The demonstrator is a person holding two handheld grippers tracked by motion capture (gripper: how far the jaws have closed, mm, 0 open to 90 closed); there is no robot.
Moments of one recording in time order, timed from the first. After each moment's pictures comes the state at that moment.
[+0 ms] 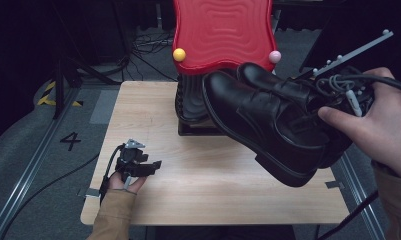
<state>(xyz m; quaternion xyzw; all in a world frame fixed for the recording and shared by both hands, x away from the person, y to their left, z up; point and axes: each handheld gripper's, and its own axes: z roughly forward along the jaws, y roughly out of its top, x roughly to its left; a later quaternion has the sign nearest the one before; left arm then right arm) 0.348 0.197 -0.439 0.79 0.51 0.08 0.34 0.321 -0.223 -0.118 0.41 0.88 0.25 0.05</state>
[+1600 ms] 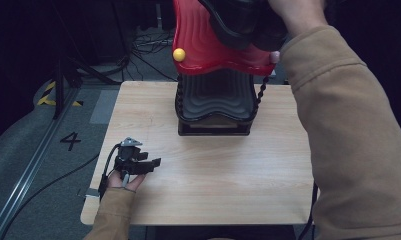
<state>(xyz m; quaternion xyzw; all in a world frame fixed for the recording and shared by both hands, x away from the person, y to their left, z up) 0.352 0.206 -0.441 0.77 0.51 0.07 0.37 0.517 -0.134 -0.034 0.53 0.76 0.32 0.18</state>
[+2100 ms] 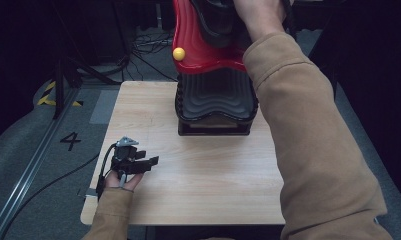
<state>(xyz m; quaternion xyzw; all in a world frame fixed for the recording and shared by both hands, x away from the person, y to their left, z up) 0.350 0.211 -0.437 0.76 0.51 0.08 0.38 0.546 -0.097 -0.065 0.56 0.73 0.33 0.23</state>
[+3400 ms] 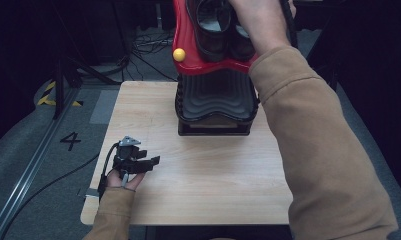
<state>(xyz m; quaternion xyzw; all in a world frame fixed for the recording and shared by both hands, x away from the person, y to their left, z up) 0.352 0.204 -0.437 0.77 0.51 0.09 0.37 0.537 -0.104 -0.082 0.56 0.73 0.35 0.18</state>
